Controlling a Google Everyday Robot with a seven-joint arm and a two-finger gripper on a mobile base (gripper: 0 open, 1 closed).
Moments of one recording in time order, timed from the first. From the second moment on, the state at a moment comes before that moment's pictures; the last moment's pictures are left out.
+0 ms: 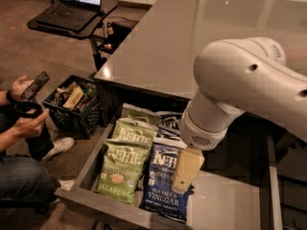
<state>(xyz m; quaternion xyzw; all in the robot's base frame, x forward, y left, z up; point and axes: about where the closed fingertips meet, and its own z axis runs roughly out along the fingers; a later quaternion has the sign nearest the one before) 0.399 -0.077 0.792 -0.61 0.79 0.06 0.09</state>
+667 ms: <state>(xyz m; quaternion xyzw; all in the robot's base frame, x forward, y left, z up) 0.426 -0.078 0.758 -0.58 0.81 0.04 0.07</state>
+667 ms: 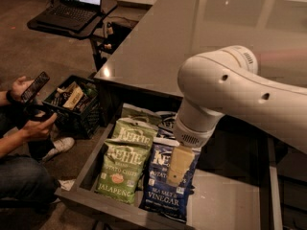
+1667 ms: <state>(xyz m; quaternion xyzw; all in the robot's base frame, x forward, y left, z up) 0.446 -0.101 0.715 -0.53 0.85 0.01 0.04</state>
